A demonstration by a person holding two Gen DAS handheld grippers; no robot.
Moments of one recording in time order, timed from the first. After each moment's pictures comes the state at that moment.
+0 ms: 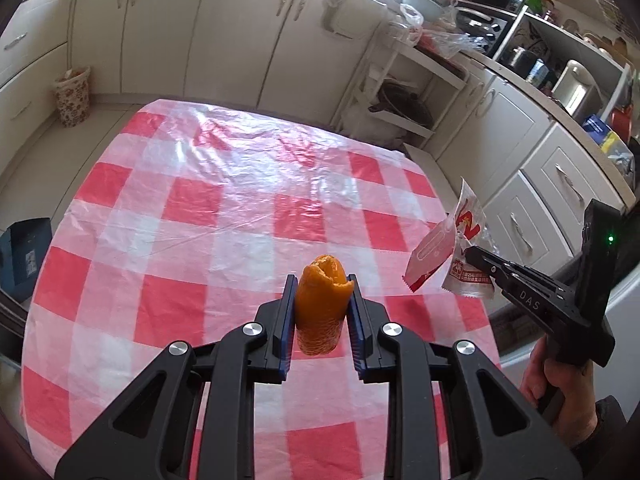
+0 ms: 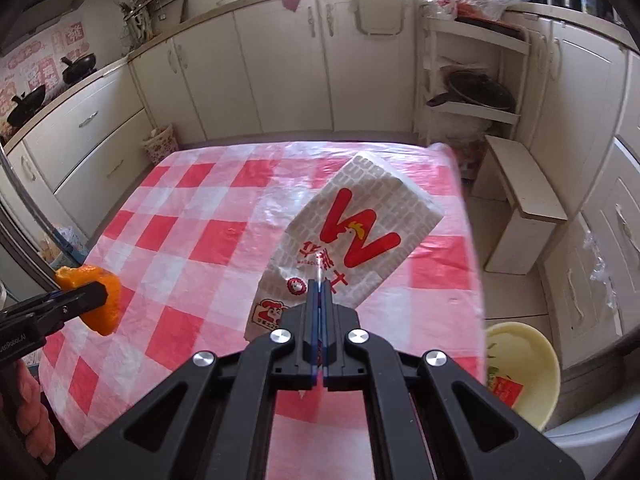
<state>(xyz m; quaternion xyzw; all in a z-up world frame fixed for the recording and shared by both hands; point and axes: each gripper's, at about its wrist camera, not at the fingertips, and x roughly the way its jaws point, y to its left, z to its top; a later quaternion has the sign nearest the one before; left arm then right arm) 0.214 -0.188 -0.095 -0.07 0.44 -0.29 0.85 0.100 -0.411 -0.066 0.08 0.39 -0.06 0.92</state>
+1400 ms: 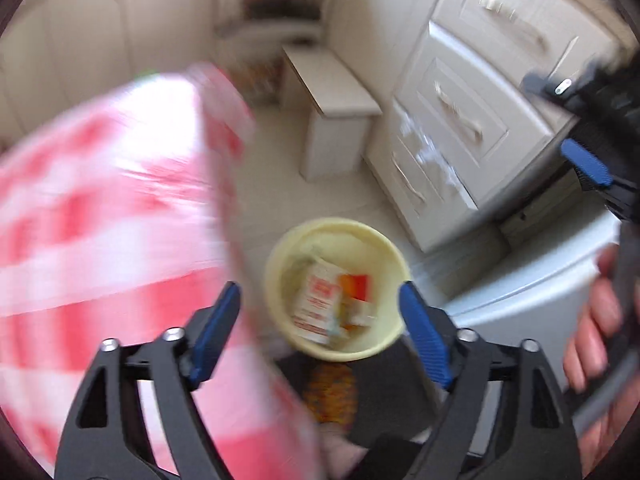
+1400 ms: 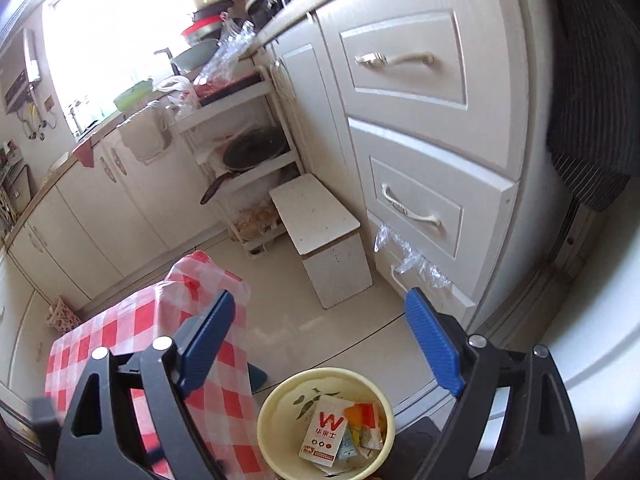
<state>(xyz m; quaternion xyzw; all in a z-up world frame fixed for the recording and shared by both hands) 0.097 -0.480 -0.094 0.10 0.47 -0.34 0.81 -0.025 -0.679 -0.017 0.22 0.25 -0.31 0.89</state>
